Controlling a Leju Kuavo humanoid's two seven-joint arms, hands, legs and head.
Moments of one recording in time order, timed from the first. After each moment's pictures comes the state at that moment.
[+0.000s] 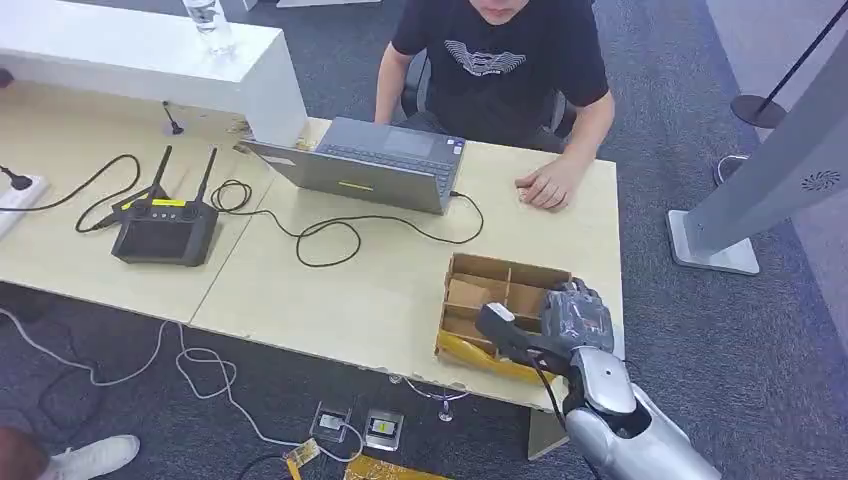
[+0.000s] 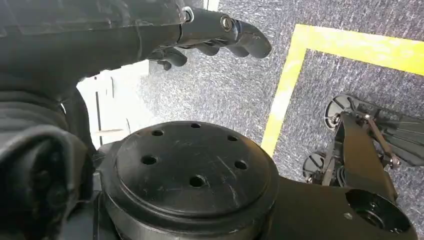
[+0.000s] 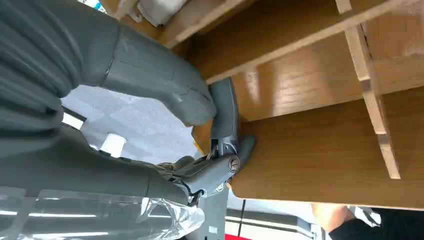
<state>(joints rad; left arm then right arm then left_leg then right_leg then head) -0.12 0.11 -1.30 -0.30 1.37 0.43 0.02 -0.61 -0.22 0.99 -1.25 0.84 0.01 0.63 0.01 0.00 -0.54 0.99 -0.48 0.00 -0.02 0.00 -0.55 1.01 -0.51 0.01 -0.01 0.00</state>
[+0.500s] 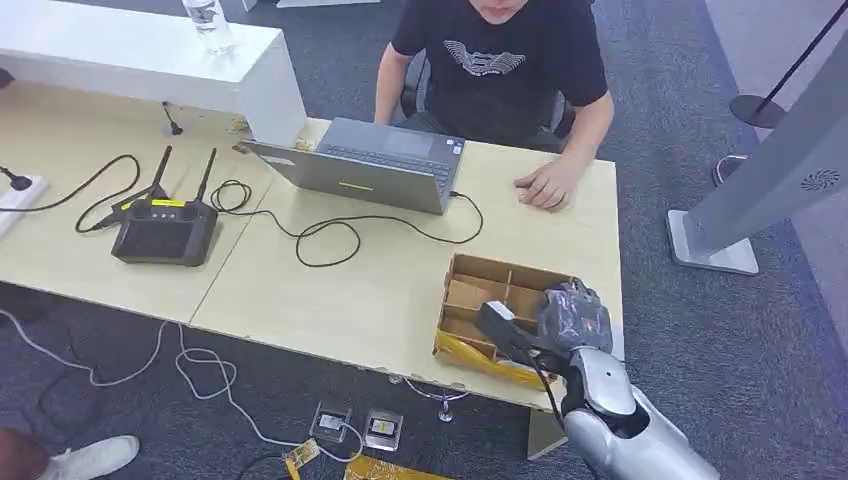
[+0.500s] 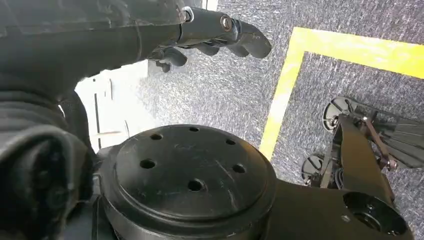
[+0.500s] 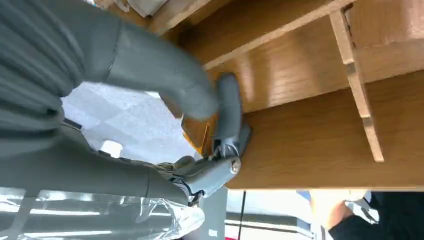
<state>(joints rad) -0.12 0.12 -1.30 -0.30 1.36 0.43 0.02 -0.61 -0.22 1.01 -1.25 0.82 -0.04 0.63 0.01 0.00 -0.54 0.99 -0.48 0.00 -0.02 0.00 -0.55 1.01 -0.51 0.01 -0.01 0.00</state>
